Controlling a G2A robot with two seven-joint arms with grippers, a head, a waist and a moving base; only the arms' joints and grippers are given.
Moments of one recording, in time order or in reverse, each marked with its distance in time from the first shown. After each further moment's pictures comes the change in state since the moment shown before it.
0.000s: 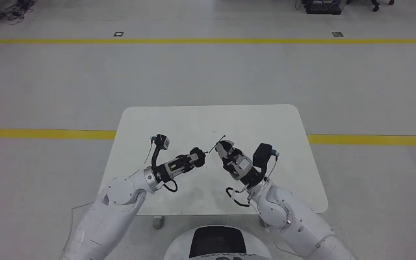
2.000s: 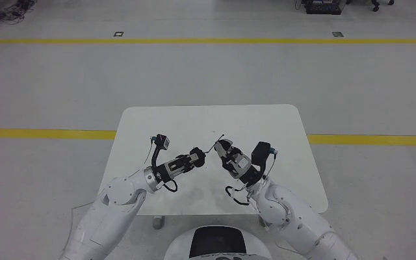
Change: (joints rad) left arm 0.000 0.000 0.000 0.000 0.000 0.000 0.000; right arm 0.030 0.006 -0.024 0.019 0.022 0.000 0.002
